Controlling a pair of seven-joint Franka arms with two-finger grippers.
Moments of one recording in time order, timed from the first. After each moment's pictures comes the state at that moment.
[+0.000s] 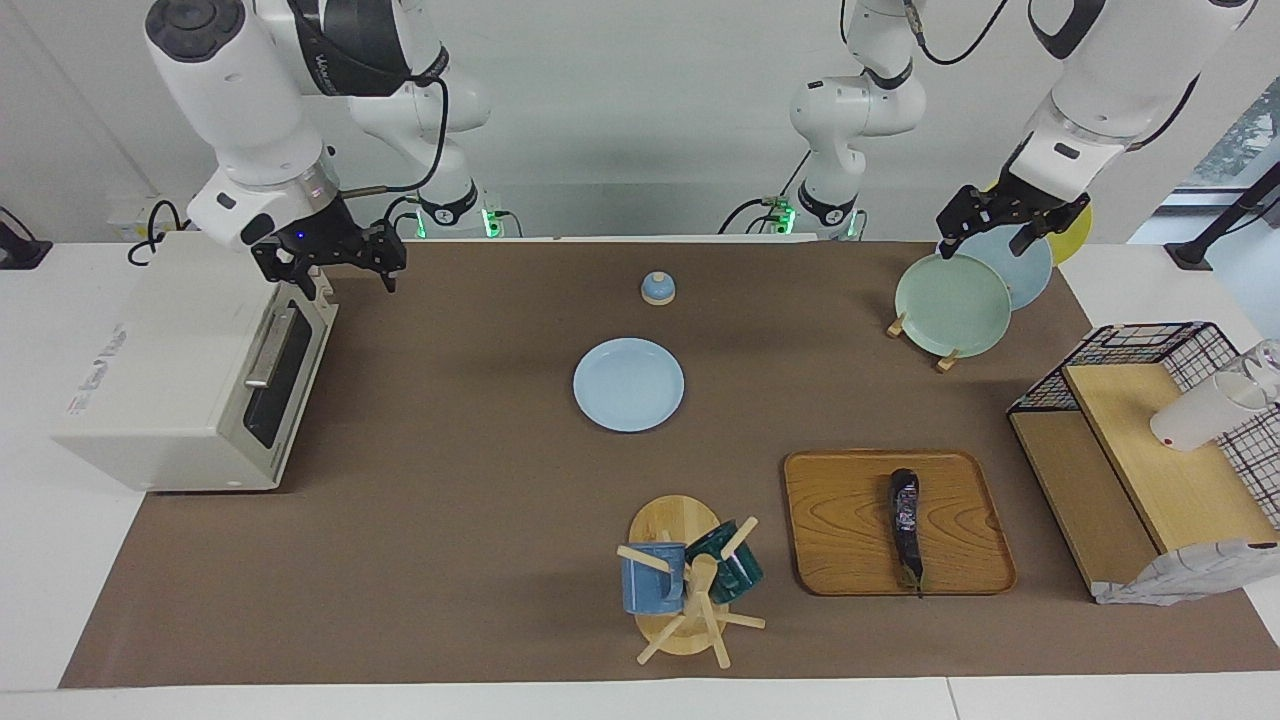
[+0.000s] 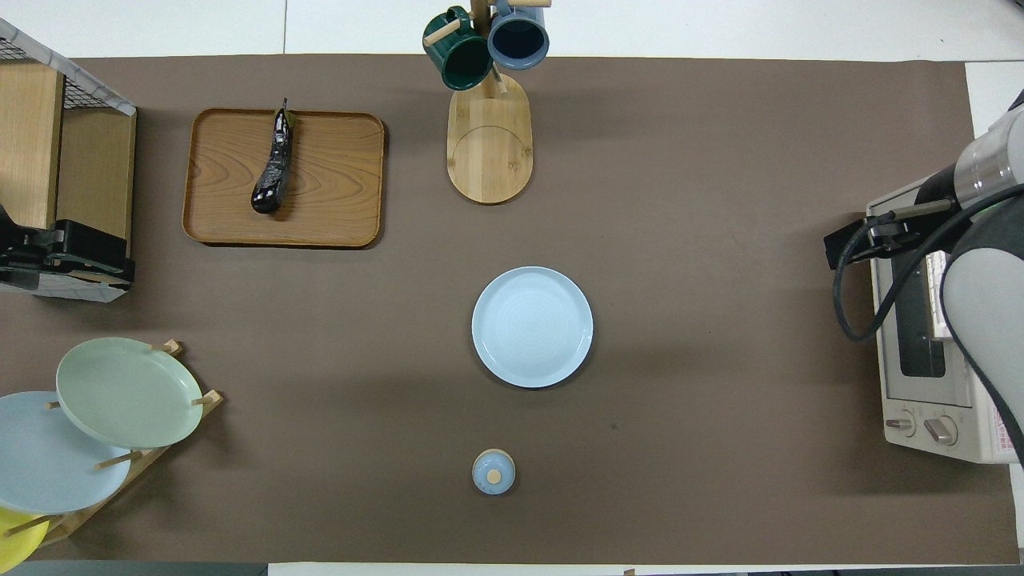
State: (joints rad) left arm -0.02 -0.03 -0.07 -1.55 -0.03 1.44 -0.08; right arm 0.11 0.04 -0.04 -1.59 -0.03 1.53 -0.05
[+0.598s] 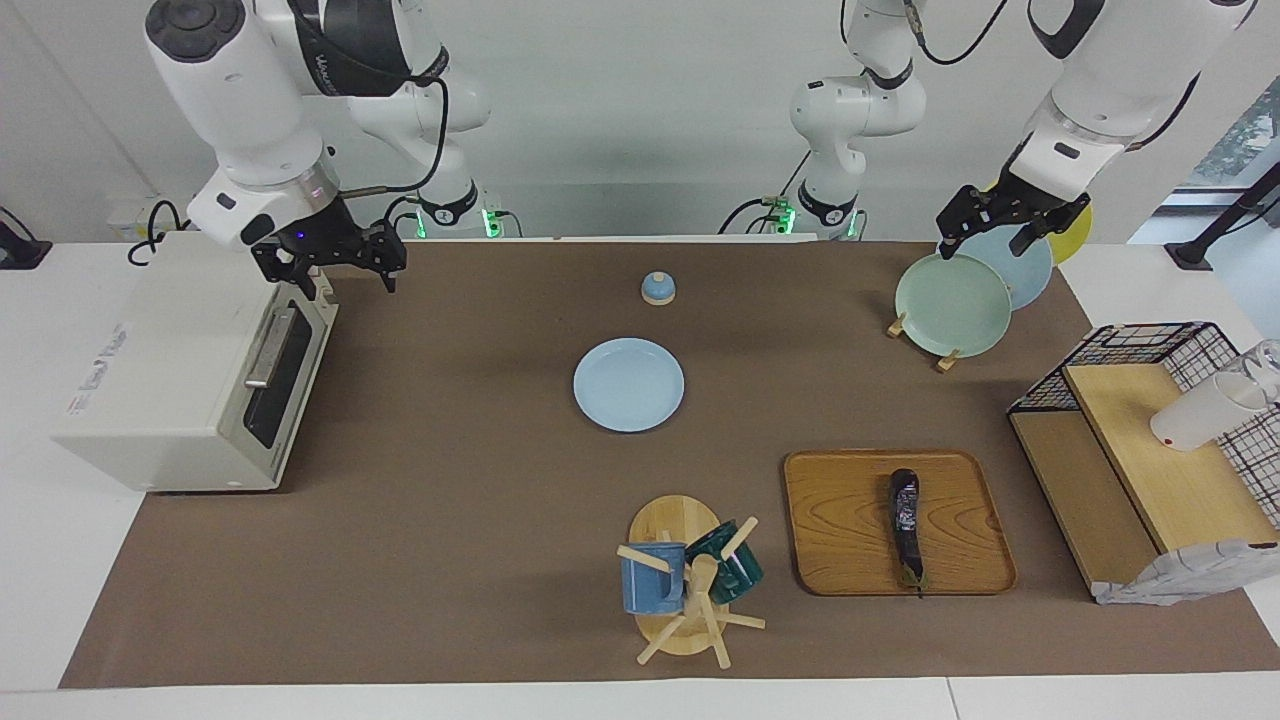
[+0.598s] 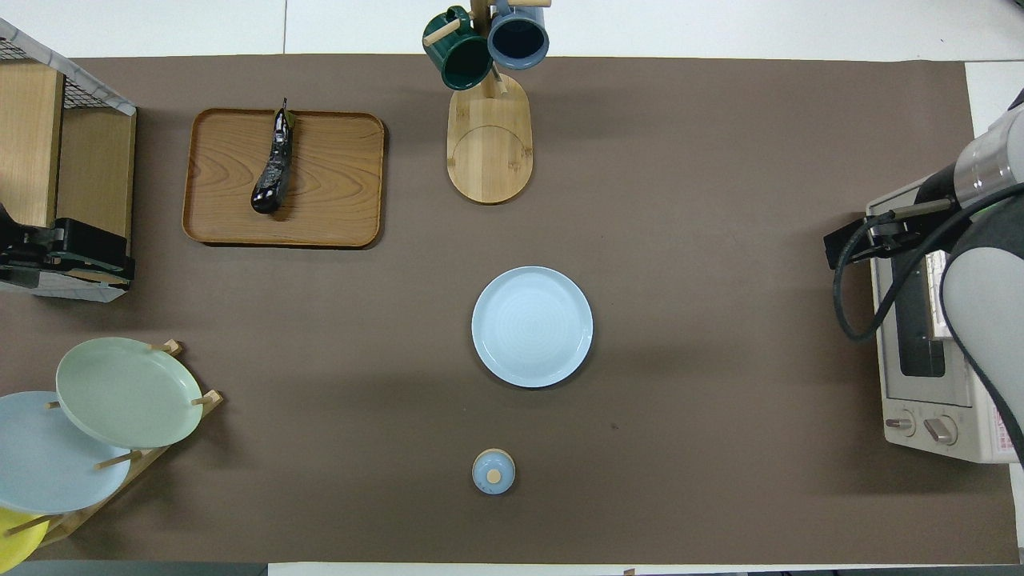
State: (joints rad) left arm -0.02 -0.03 -0.08 -1.55 -0.03 1.45 -0.08; right arm 0.11 0.04 -0.04 -1.59 -0.03 1.53 -0.05
